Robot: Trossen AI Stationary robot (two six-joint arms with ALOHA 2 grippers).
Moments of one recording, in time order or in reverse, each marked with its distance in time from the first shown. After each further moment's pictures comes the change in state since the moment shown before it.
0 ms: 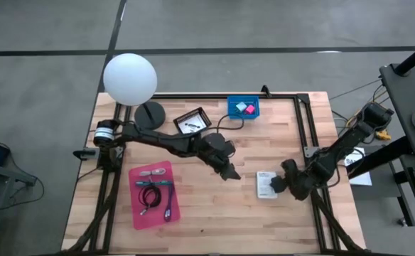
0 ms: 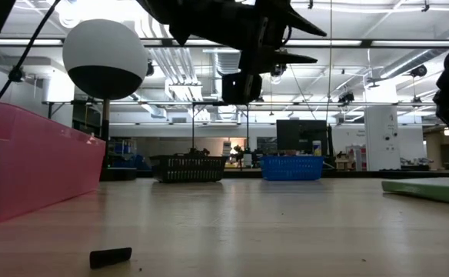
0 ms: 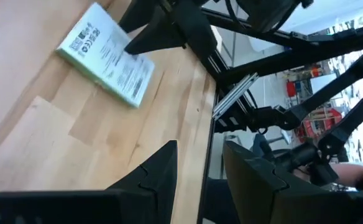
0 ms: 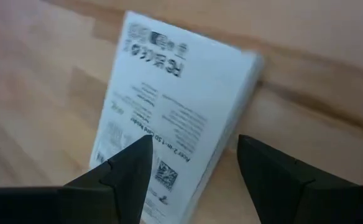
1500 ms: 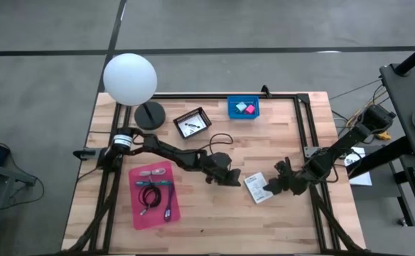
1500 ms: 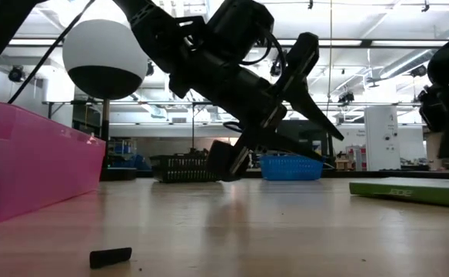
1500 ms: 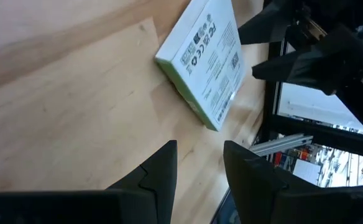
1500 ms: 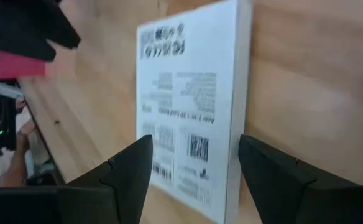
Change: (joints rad) left arm -0.065 0.211 -0.082 0.209 -0.168 -0.526; right arm -0.096 0.004 -0.102 0.425 -0.021 -0.223
